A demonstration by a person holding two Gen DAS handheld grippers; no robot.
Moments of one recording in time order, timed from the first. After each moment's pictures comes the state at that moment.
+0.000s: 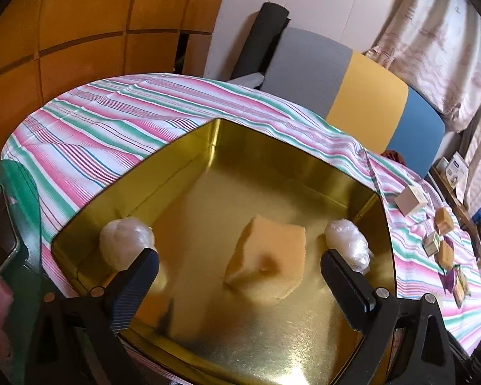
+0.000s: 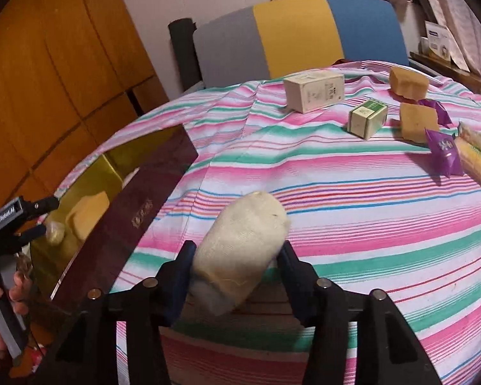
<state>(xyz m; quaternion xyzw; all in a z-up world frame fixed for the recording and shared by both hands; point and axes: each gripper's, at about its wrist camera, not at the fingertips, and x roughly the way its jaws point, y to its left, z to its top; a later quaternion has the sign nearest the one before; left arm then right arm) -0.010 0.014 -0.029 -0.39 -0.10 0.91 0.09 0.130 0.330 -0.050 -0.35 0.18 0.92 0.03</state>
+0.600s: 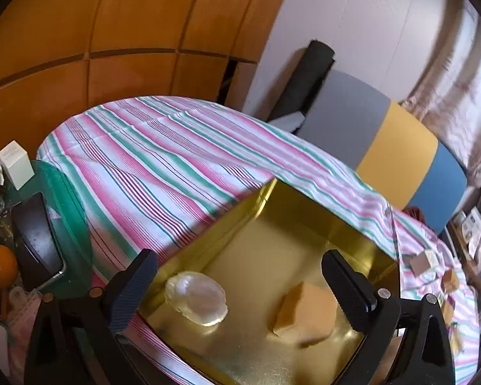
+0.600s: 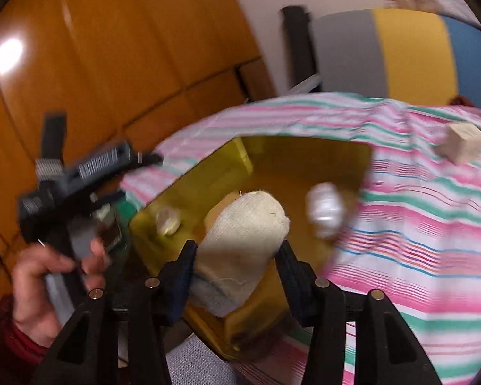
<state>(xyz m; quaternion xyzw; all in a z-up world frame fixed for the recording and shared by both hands) -0.021 -0.051 0.011 -0.34 -0.17 0.93 0.01 0.080 0.180 0.001 -0.36 0.11 0.91 -0.19</state>
